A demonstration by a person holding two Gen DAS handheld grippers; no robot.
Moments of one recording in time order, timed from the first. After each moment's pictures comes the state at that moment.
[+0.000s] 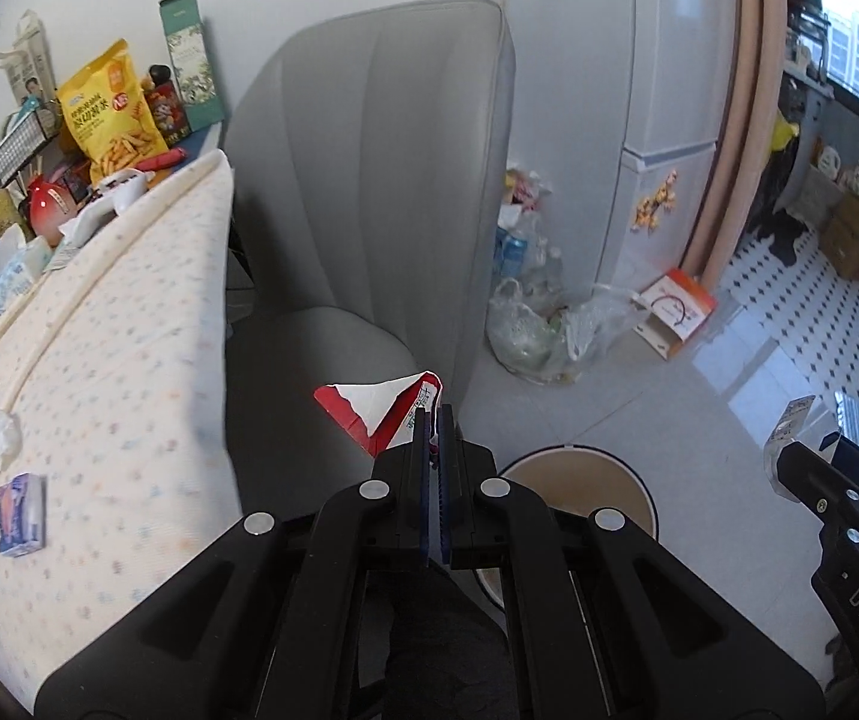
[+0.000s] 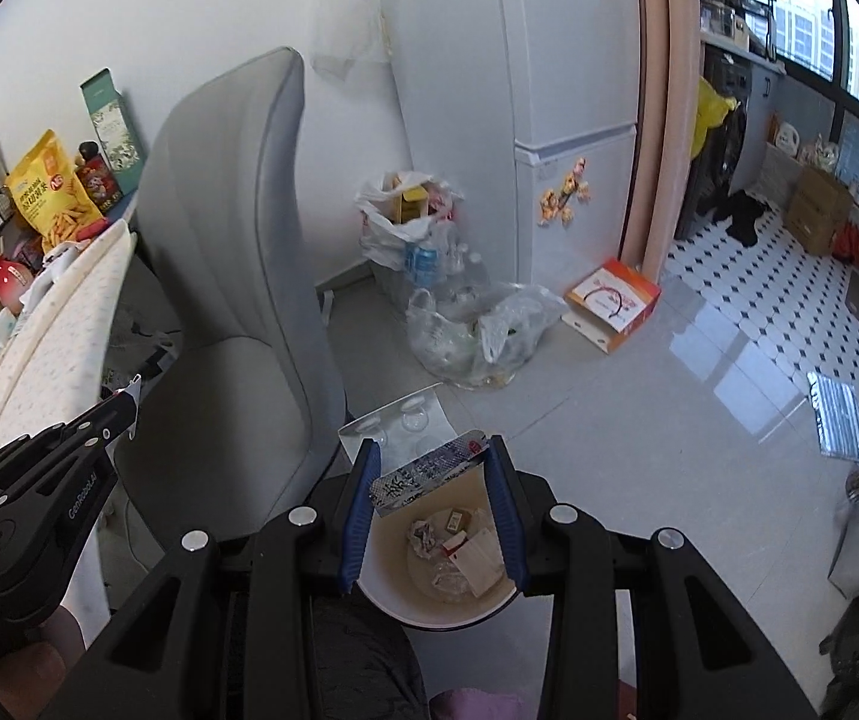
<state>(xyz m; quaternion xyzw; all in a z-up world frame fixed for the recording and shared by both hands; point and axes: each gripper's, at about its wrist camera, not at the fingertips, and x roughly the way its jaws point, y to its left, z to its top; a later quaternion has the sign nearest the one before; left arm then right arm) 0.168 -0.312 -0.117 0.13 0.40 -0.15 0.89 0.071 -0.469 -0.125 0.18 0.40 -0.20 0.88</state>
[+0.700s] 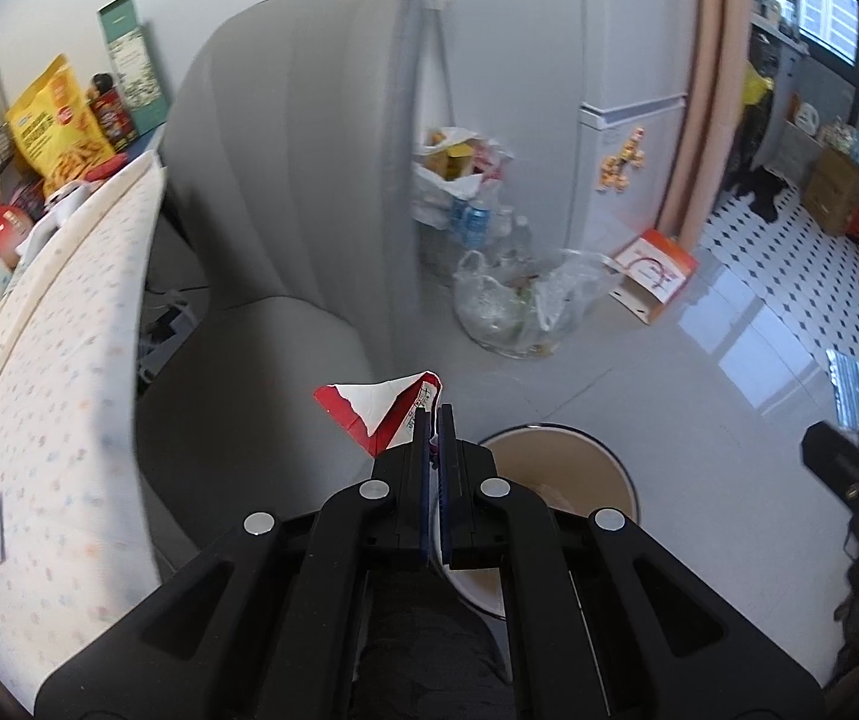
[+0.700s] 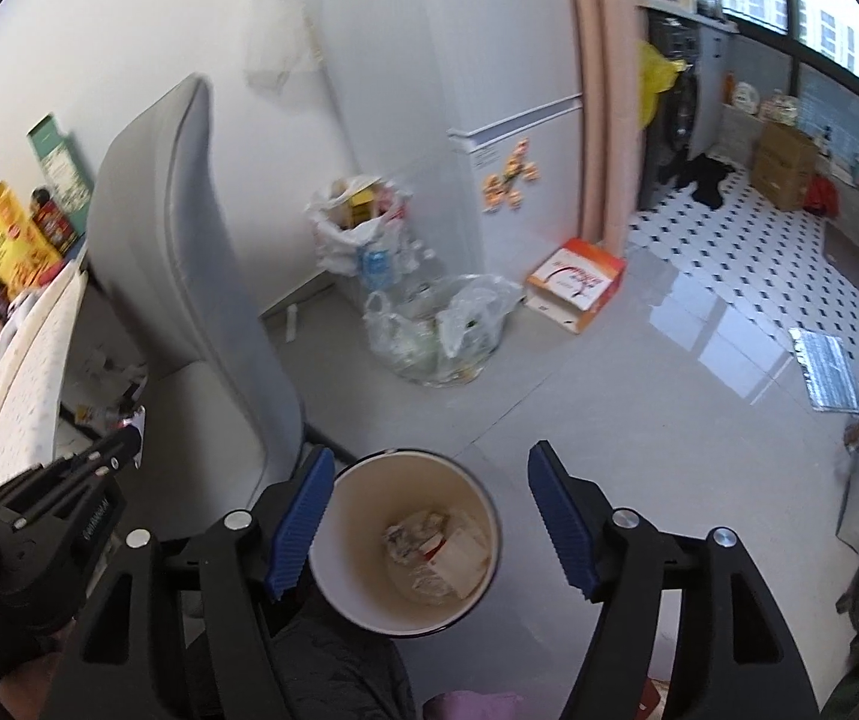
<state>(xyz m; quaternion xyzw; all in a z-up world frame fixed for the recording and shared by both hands) 0.159 -0.367 -0.141 0.16 0.42 -0.19 0.87 0.036 -0.522 -0.143 0.22 0.39 -0.25 0.86</state>
